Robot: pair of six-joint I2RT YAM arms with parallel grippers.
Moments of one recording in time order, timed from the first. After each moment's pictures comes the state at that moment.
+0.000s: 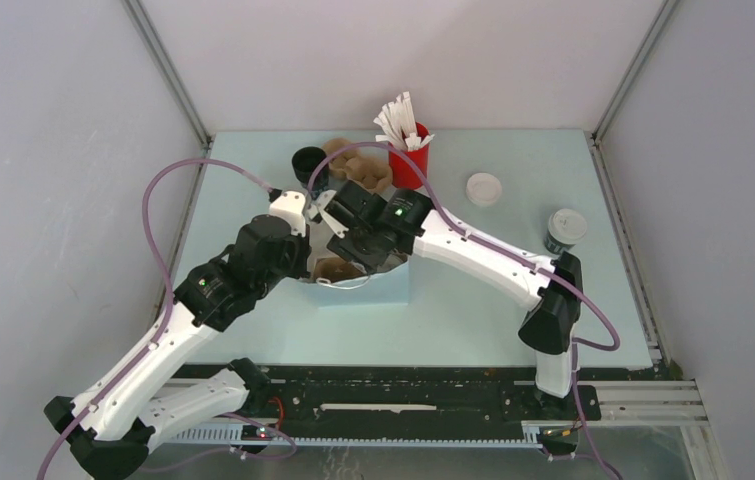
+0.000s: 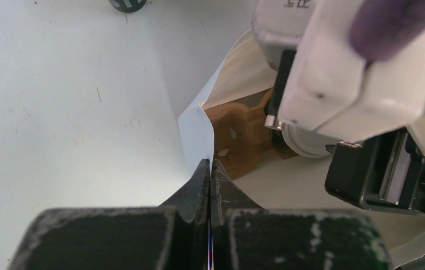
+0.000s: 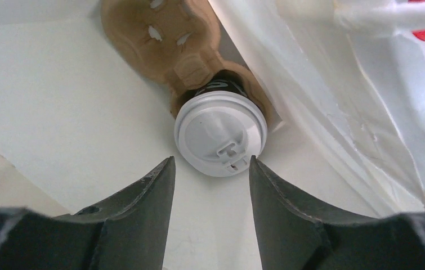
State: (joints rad) left arm -0.70 0.86 1.03 -0.75 -0.33 -0.26; right arm 1.05 1.90 1.97 -1.11 0.17 -0.06
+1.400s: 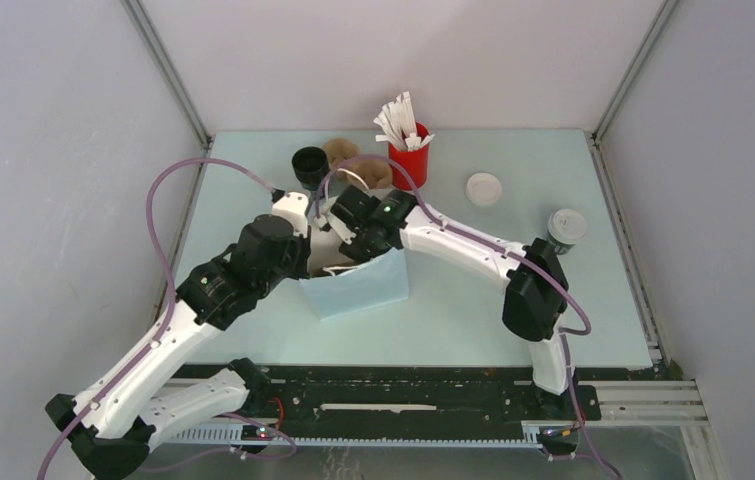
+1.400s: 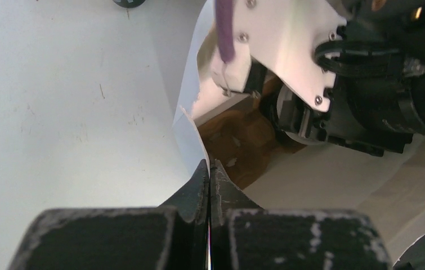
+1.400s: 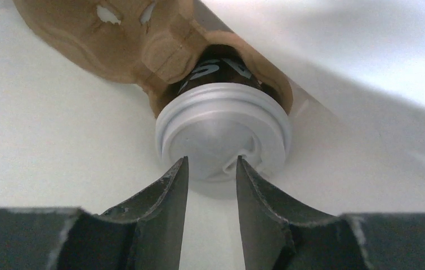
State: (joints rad) left arm -0.70 0.87 1.03 -0.76 -0.33 -0.24; right arm 0.96 1.98 1.82 -1.03 0.08 -0.12
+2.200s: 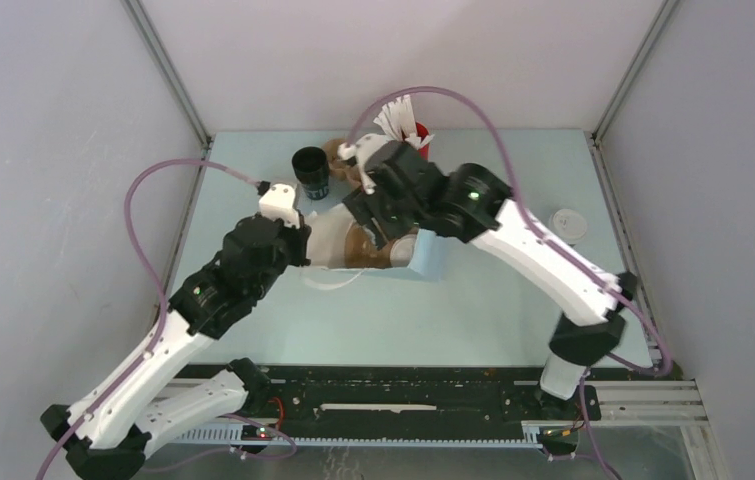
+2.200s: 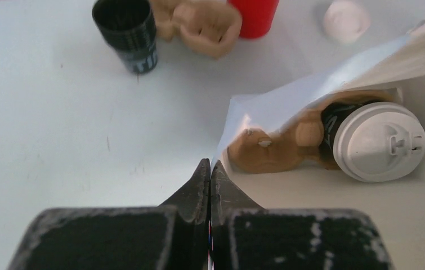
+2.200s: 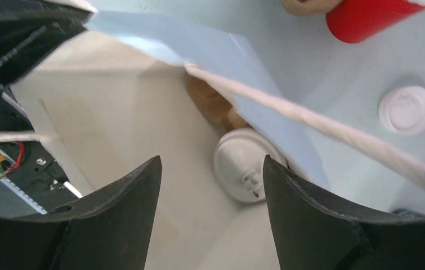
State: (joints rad) left arm -0.70 0.85 1.03 -0.60 -0.39 -0.22; right arm 1.04 1.80 2.23 -1.22 0.25 0.13
